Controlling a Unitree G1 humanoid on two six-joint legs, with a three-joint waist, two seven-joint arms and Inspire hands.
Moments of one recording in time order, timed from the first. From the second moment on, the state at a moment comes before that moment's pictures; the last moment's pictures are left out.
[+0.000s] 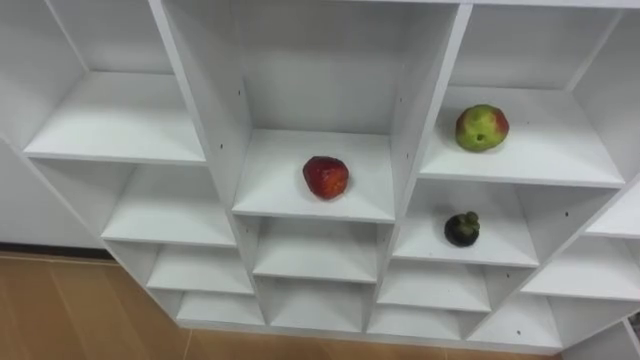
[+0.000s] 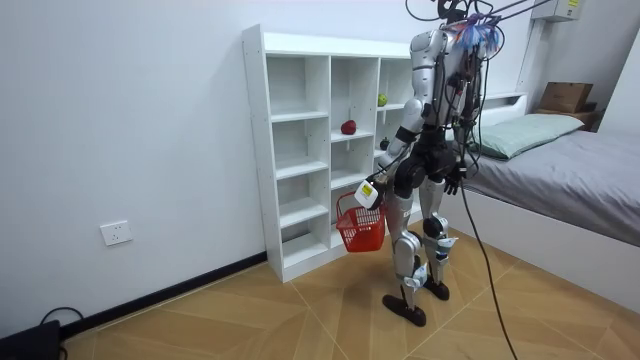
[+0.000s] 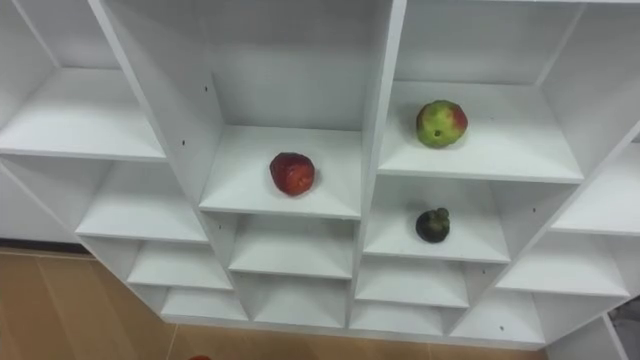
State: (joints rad) left arm 0.23 0.18 0.07 1.06 0.00 -0.09 -0.05; right arm 0.18 -0.20 -0.04 1.29 0.23 -0.06 -0.07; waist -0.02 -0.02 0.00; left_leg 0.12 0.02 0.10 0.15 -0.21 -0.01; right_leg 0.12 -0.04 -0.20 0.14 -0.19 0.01
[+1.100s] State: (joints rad) left arm 0.26 0.18 -0.01 1.02 -0.07 -0.18 0.00; right arm 0.45 -0.19 0.03 0.26 0.09 -0.20 -0.20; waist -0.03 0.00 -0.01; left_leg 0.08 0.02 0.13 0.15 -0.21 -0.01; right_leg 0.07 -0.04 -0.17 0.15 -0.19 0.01
